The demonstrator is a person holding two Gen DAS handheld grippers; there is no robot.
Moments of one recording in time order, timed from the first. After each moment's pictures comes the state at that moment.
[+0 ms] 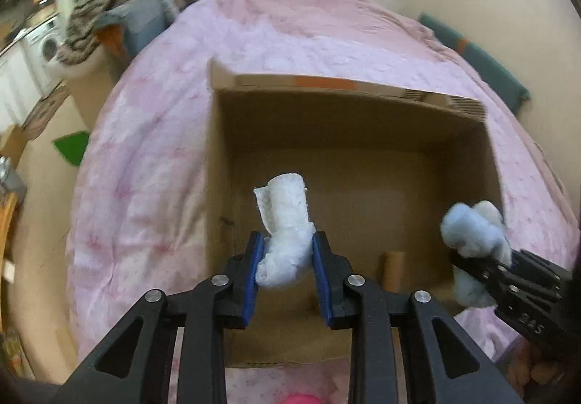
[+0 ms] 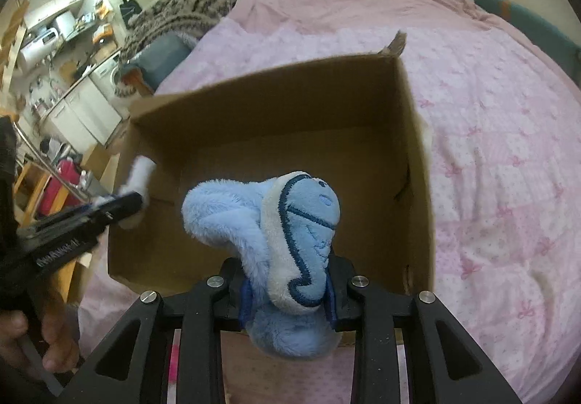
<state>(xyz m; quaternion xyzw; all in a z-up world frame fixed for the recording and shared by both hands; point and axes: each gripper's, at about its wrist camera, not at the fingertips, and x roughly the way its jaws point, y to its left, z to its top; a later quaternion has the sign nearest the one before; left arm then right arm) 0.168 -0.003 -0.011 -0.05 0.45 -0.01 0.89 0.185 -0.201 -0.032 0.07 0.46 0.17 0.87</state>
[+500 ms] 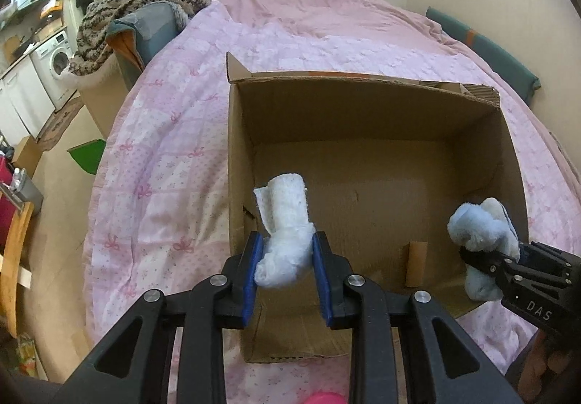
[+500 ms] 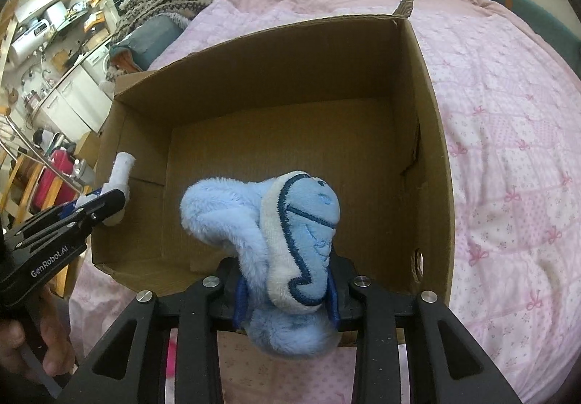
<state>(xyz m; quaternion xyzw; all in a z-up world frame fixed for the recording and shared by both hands) 0.160 -0.002 -0.017 -0.02 0.45 0.01 0.89 0.186 -0.197 -0.050 0.06 0.49 0.16 0.85</state>
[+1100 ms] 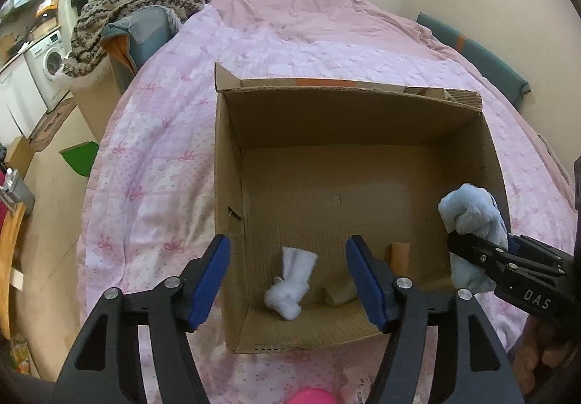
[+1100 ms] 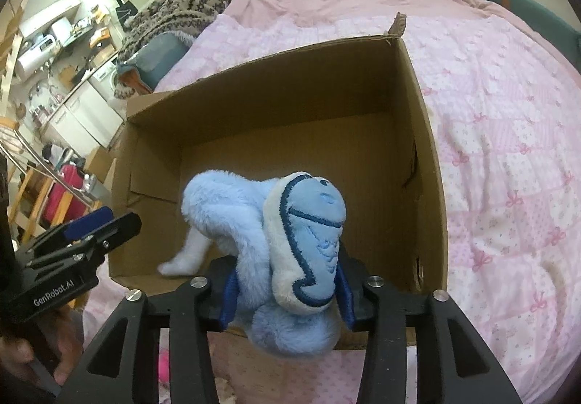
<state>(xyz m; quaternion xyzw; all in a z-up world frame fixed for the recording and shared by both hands) 0.151 -0.008 -0.007 -0.03 0.44 -0.01 0.90 0.184 -0.203 -0.038 0.09 0.47 0.17 0.86</state>
